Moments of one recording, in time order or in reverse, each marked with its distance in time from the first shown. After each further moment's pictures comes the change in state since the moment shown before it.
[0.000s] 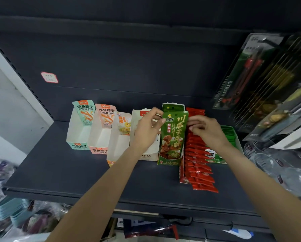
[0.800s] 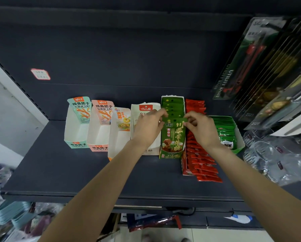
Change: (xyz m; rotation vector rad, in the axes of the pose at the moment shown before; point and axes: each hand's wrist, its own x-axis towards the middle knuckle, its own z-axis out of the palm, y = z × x) left_hand 0.009 -0.028 0.000 0.657 -0.115 0.238; right_hand -0.004 0.008 0.034 -0.401 0.199 -0.068
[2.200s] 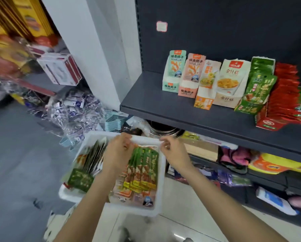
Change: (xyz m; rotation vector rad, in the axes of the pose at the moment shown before) left_hand -0.445 -0.089 -0.184 0.010 0.178 -0.718; right_hand -0.305 -0.256 0.175 0.298 -0.528 0.028
